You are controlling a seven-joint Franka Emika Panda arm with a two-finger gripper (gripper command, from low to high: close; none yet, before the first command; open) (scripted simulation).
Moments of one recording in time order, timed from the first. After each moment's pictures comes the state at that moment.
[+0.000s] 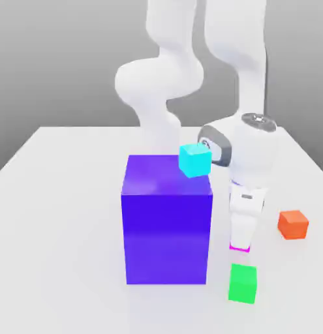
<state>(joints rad) 0.61 0.15 0.03 -2.94 -0.03 3.09 0.18</state>
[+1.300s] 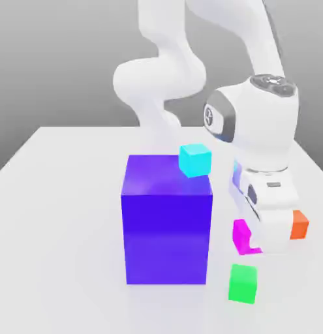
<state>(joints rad) 0.46 0.01 -0.07 -2.64 0.01 2.65 -0.56</state>
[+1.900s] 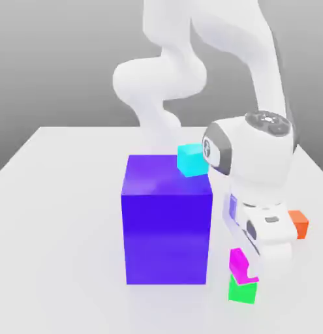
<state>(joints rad) 0.44 0.21 -0.05 -2.62 0.03 2.83 -0.61</state>
